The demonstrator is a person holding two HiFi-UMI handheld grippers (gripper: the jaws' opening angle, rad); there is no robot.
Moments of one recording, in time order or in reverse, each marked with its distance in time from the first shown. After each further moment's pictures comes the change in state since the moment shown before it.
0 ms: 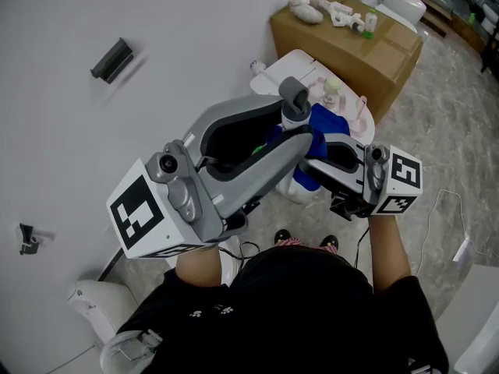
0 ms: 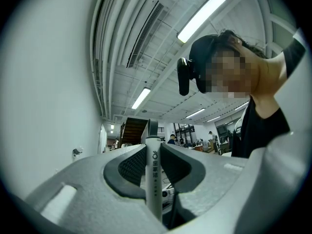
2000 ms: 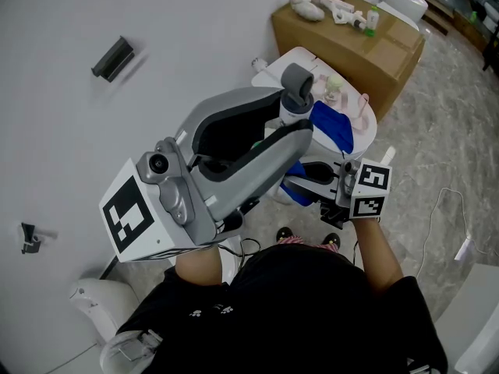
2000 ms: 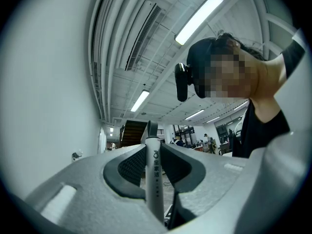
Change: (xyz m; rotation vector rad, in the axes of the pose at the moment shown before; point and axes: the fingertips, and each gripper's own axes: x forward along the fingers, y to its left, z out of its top) left arm -0.006 -0.008 0.013 0.025 -0.029 -0.010; right arm -0.003 -0.017 -0.108 0.157 0.179 -0.062
